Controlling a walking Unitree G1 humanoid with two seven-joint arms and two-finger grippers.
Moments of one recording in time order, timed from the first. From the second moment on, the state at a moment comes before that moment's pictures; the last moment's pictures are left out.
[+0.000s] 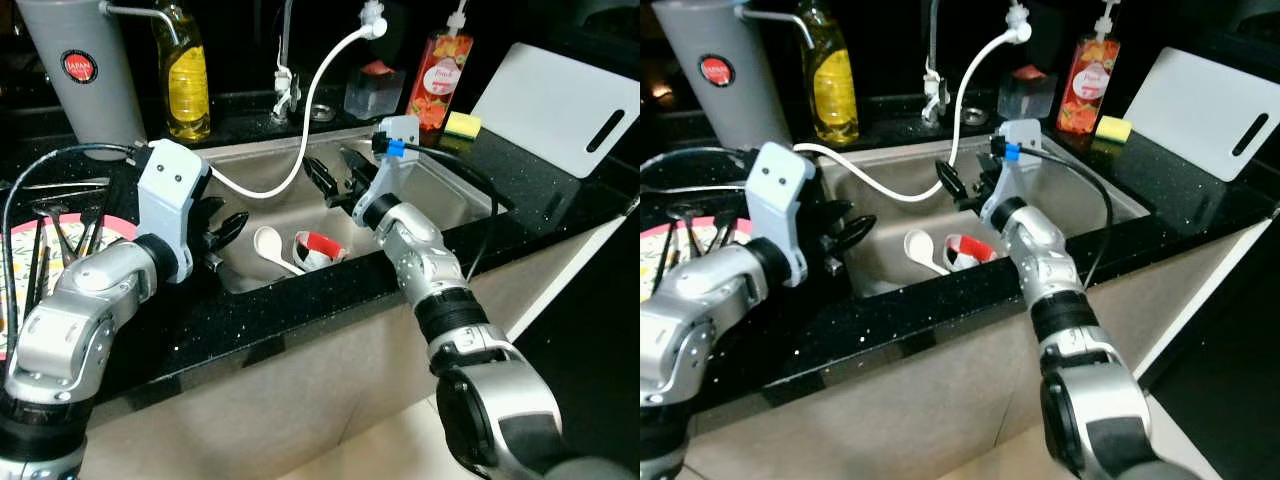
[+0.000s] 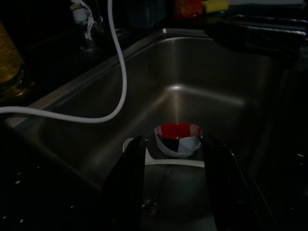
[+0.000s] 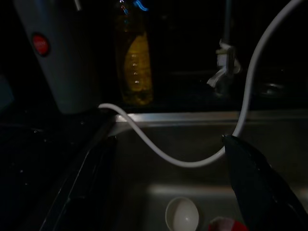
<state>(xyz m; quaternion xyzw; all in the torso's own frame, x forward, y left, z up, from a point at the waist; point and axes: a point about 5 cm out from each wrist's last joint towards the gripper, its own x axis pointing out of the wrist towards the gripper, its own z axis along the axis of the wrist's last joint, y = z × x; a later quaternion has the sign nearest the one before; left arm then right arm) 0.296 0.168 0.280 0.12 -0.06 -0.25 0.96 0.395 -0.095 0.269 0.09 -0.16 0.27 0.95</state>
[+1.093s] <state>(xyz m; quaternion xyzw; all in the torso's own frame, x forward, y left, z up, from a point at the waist) 0.326 0.218 0.273 0.10 0.02 -0.02 0.99 0.335 -0.087 0.294 0.07 -0.18 0.37 0.91</state>
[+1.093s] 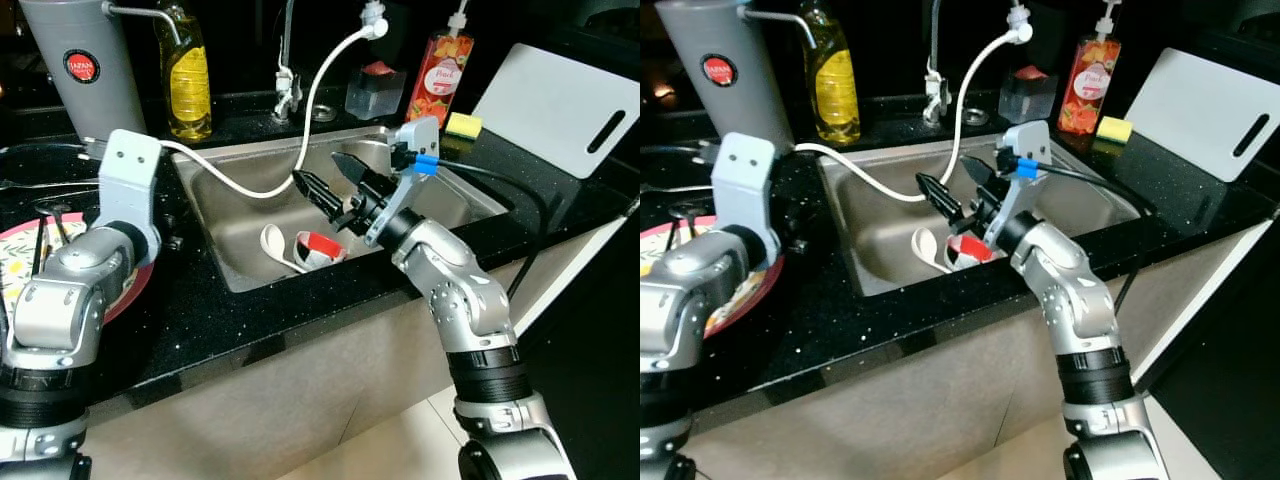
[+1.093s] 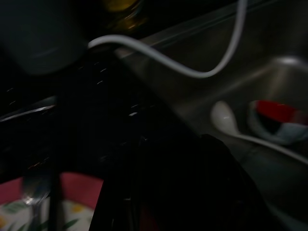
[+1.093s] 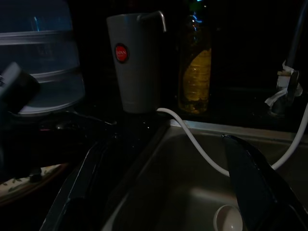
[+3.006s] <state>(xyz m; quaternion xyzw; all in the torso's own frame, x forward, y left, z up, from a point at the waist) 0.327 0.257 0.261 0.04 0.10 0.12 0.99 0.334 -0.089 0.292 0.07 -0.16 0.36 0.91</state>
